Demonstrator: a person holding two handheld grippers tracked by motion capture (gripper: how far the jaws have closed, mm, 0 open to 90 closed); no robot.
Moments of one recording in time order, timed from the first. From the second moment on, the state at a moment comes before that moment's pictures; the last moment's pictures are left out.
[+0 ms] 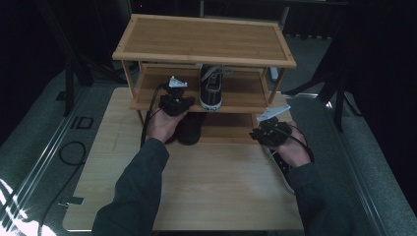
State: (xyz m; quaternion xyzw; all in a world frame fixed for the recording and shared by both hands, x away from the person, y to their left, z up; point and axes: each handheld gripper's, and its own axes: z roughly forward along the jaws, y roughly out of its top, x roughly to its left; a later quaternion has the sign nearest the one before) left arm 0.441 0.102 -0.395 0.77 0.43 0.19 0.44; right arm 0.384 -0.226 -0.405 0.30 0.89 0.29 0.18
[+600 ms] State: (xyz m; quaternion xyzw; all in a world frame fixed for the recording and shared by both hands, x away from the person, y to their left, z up) left arm 0.441 0.102 -0.395 0.77 0.43 0.19 0.44; right arm 0.380 -0.286 -0.423 0.37 0.87 0.26 0.18
